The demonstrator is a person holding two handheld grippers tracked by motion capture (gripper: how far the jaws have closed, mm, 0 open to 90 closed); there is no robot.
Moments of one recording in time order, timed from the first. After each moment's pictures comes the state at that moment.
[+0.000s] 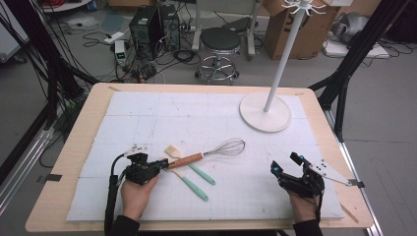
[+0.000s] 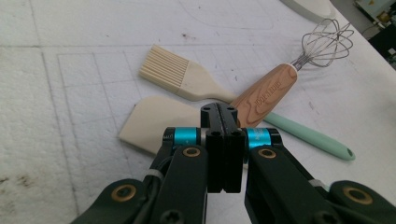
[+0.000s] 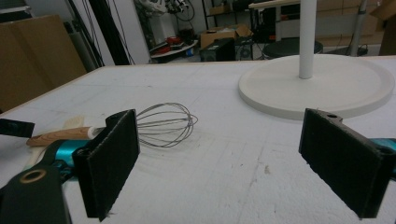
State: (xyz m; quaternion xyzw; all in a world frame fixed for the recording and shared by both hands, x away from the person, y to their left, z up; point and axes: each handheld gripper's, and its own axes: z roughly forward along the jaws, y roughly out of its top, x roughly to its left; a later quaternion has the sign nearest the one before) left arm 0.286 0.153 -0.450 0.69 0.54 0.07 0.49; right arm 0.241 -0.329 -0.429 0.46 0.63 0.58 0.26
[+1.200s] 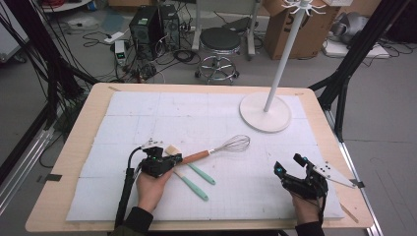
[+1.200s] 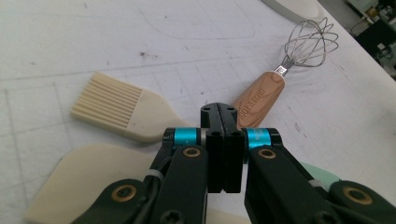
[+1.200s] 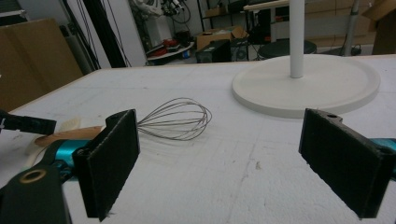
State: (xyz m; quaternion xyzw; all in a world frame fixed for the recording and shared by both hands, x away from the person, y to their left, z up) left arm 0.309 0.114 -0.449 0.70 0.52 0.06 0.49; right arm 0.236 -0.336 -0.429 0.47 0.62 0.58 0.26
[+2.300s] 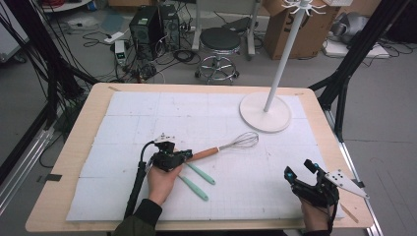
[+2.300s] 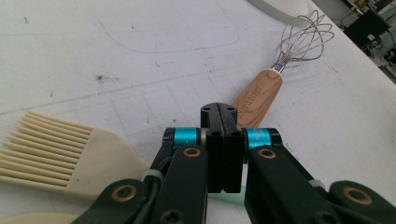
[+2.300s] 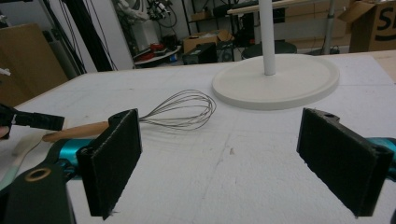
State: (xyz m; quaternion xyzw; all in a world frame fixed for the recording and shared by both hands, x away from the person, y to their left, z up) left arm 0.328 0.091 -0.450 0.71 0.50 0.05 0.49; right arm 0.216 -0.356 -0.429 0.49 0.60 0.57 0.28
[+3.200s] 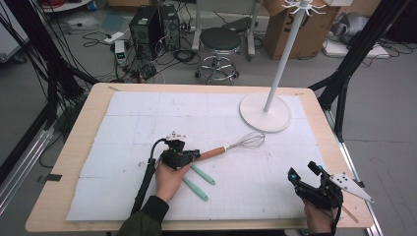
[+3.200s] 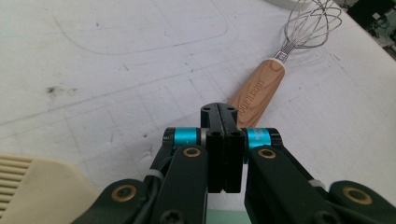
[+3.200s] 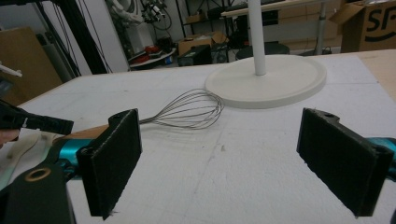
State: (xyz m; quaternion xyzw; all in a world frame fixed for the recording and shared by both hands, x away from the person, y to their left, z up) left arm 0.338 0.063 -0.450 0.74 0.48 0.05 0.46; right arm 0.209 -0.363 -0.429 0.49 0.59 0.57 0.28
